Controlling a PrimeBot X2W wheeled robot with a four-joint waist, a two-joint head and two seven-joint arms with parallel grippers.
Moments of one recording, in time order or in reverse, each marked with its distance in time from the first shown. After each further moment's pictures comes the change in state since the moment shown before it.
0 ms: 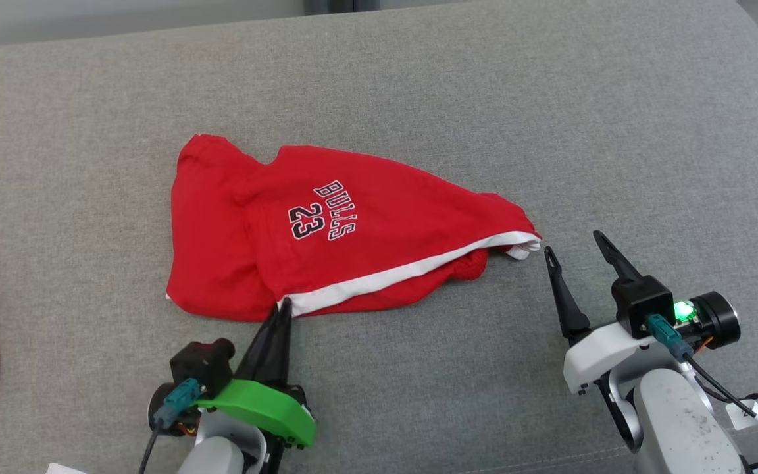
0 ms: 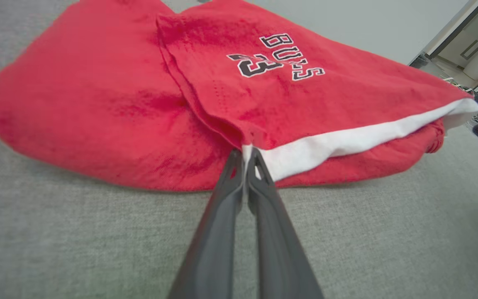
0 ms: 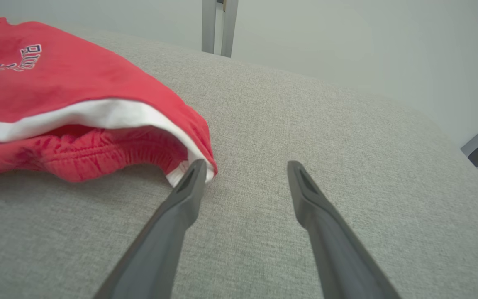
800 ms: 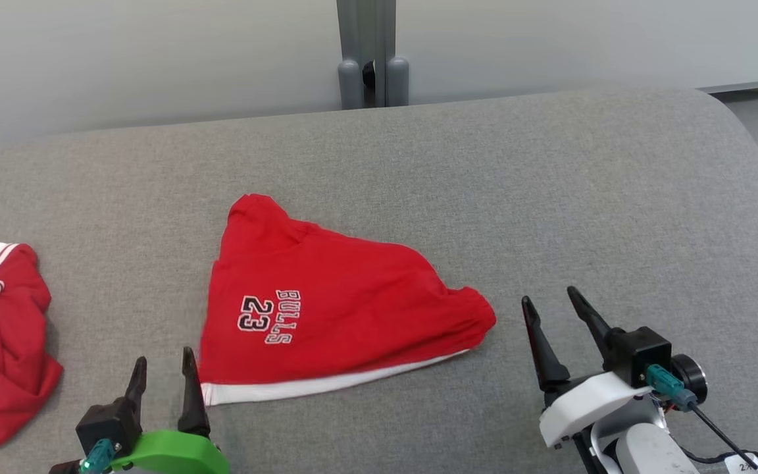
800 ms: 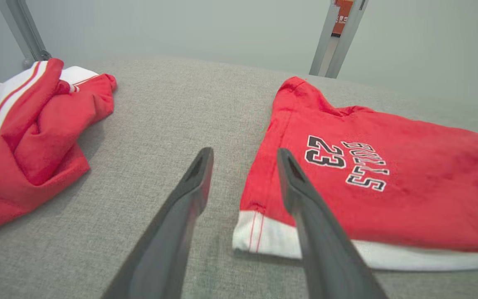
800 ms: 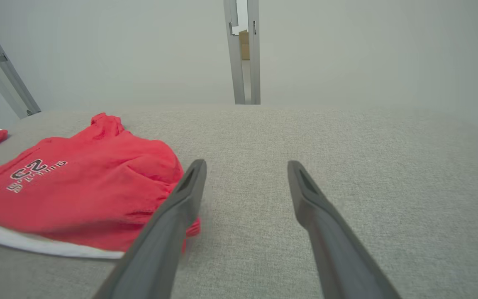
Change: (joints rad) left arm 0.155 0.000 0.335 -0.037 0.188 0.088 0.000; right arm 0.139 0.025 0.073 -0.058 0.230 0.000 0.000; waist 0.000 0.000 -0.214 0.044
